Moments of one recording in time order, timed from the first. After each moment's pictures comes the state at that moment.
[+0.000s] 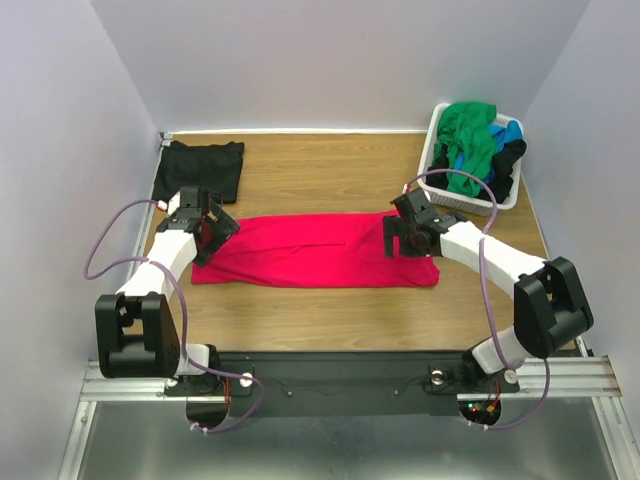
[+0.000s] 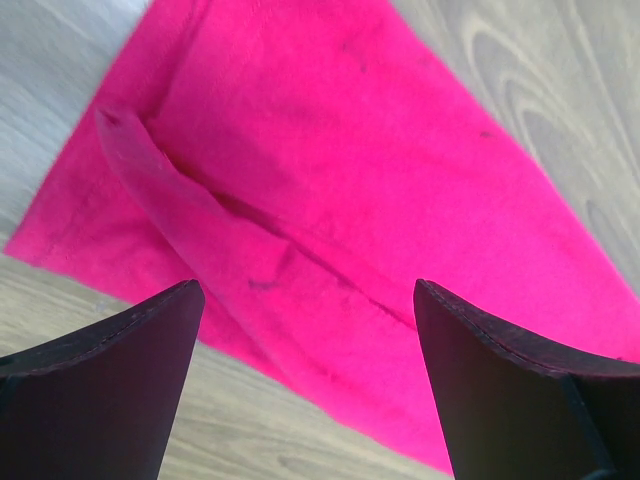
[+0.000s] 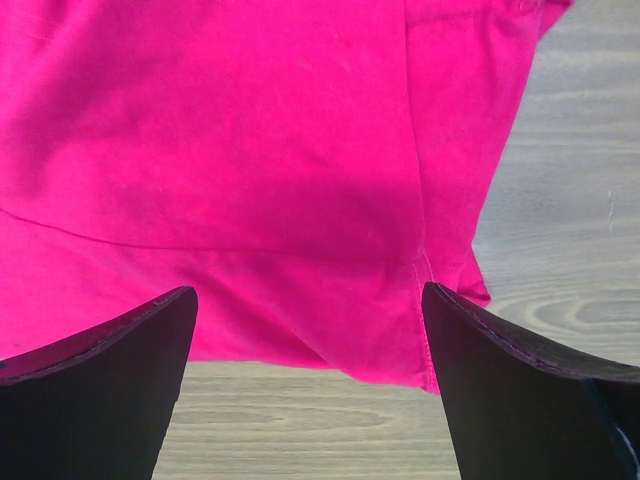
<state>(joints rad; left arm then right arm) -0.03 1.34 0.88 -0.53 -0.12 -0.81 0.48 1.49 1.00 -0.57 0.27 0.41</state>
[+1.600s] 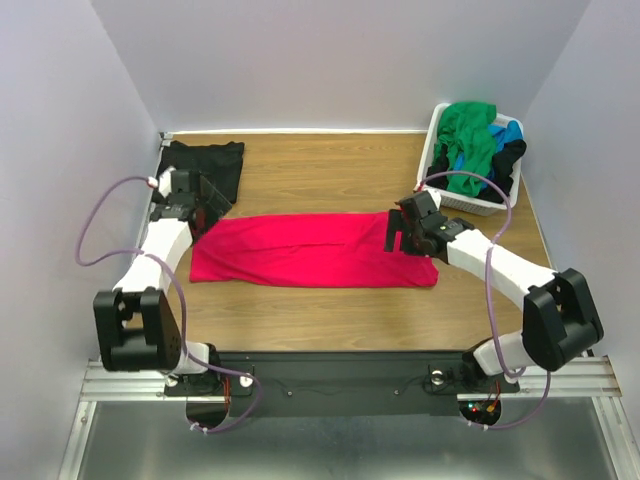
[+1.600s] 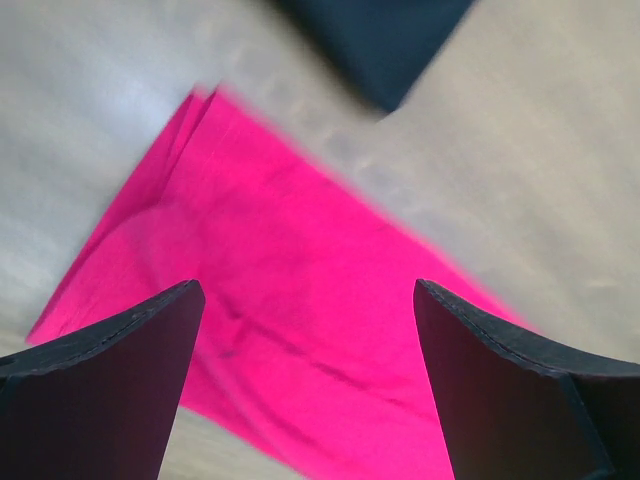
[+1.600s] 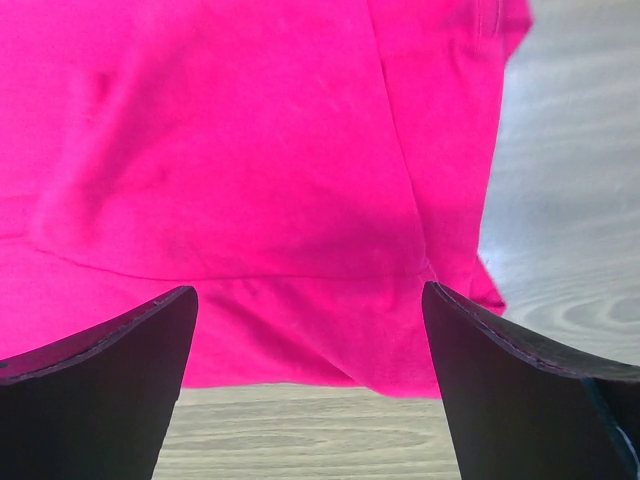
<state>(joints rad) 0.01 1.35 1.04 -0.47 -0.17 -0.72 0.48 1.41 0.94 -0.48 0.31 0.54</state>
